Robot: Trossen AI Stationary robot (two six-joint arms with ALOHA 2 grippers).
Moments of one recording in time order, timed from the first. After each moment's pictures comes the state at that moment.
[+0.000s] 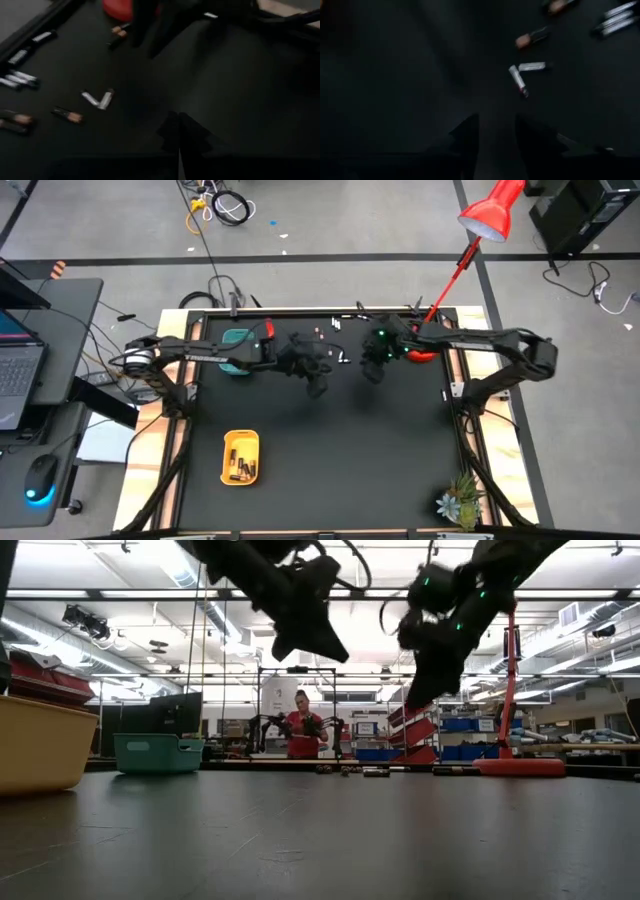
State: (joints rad) left arm 0.13 1.62 1.17 -0.18 -0.04 -0.25; right arm -0.44 1.44 0.90 -0.42 -0.18 0.03
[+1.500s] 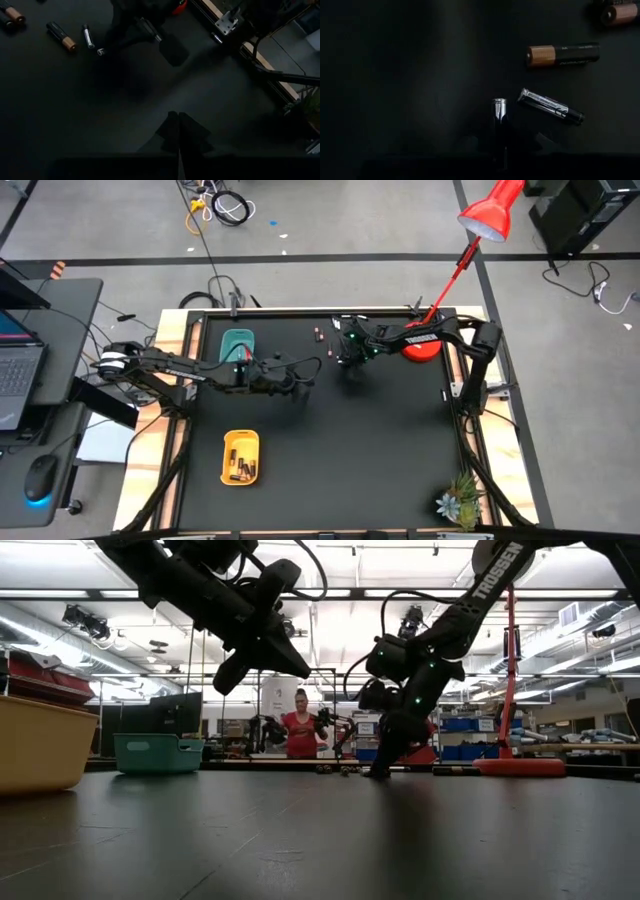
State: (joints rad) left arm 0.03 1.44 0.78 0.14 -0.19 -0.77; right arm -0.48 1.90 0.99 -0.17 -0.17 -0.36
